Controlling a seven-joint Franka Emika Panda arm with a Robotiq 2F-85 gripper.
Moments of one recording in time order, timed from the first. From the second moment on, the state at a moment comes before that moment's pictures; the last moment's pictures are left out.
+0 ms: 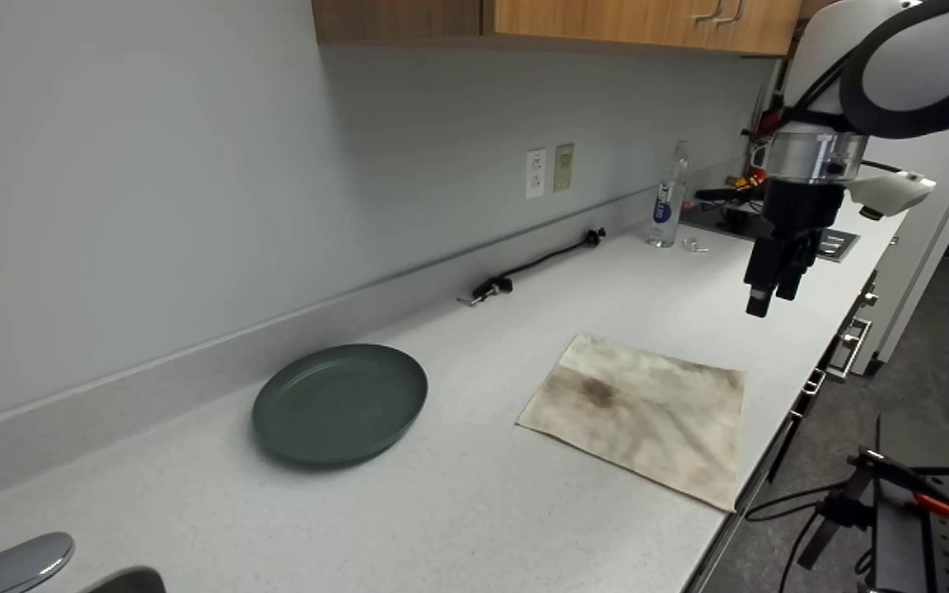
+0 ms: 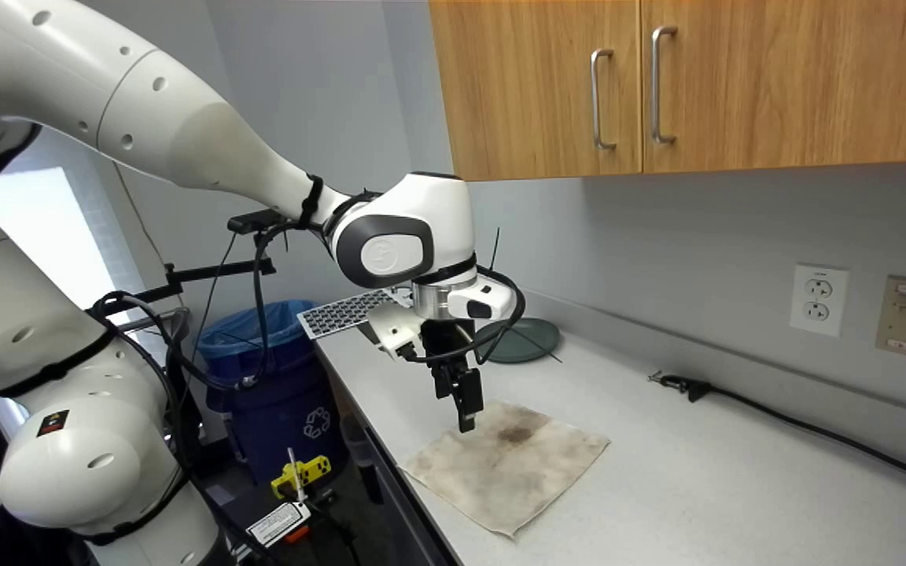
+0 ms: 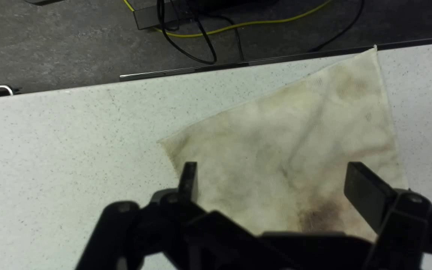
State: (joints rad) arm -0.10 -0.29 -0.15 -2.61 0.00 2.26 -0.02
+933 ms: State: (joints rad) arm -0.11 -0.23 -0.18 -2.61 0.00 2.31 -0.09
